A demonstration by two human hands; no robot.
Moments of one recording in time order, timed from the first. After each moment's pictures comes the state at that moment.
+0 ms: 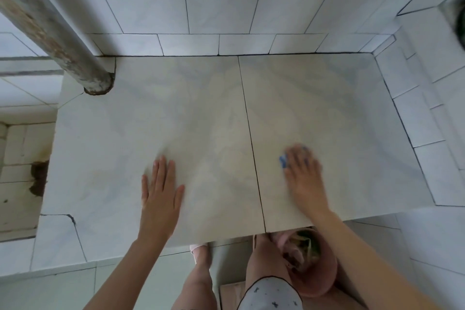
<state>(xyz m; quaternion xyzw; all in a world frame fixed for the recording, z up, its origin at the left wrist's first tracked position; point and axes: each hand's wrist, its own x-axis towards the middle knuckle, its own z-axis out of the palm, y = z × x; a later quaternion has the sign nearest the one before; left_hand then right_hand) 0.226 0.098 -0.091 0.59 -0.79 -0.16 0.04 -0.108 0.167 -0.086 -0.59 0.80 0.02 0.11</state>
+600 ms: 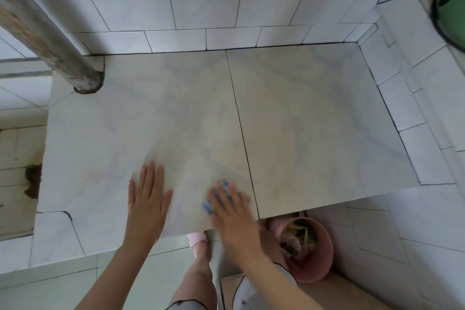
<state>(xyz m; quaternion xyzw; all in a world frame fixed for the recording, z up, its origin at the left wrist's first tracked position) 0.251 0.116 -0.085 0.58 -0.80 -0.18 0.02 0.065 0.222 -0.092 -0.67 0.73 -0.01 0.12</state>
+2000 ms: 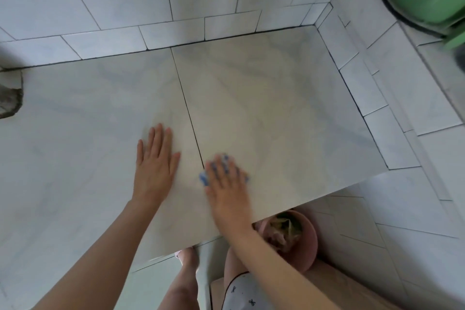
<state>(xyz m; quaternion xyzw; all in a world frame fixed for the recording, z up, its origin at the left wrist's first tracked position) 0.105 0.043 -0.088 0.50 -0.85 -0.16 0.03 -0.022 0.182 -0.089 -0.58 0.80 -0.08 0.10</state>
